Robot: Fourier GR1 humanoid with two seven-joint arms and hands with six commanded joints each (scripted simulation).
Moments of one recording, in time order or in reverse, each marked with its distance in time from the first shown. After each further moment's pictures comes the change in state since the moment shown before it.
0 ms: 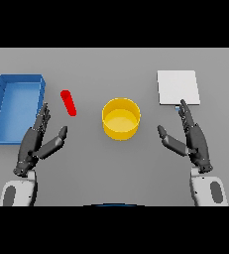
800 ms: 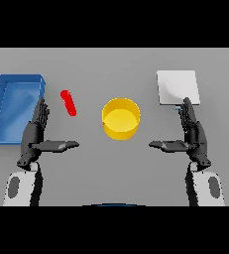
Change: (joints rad) left arm -0.093 -0.068 0.093 0.141 0.103 0.032 -0.038; right arm -0.051 0.069 -0.081 0.080 -0.134 -0.008 0.042
